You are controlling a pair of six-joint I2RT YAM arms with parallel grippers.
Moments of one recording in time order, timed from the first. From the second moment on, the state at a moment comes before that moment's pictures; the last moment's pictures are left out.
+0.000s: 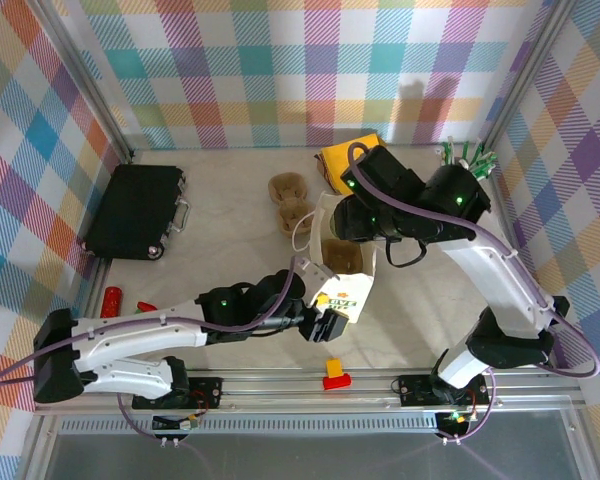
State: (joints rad) left arm -1.23 1.18 0.90 -0.29 -0.01 -0.44; right arm 0.95 1.57 2.24 -1.69 0.34 0.70
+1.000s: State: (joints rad) left arm -1.32 1.45 0.95 -0.04 0.14 -0.39; right arm 0.84 1.59 2.06 -1.69 0.16 0.72
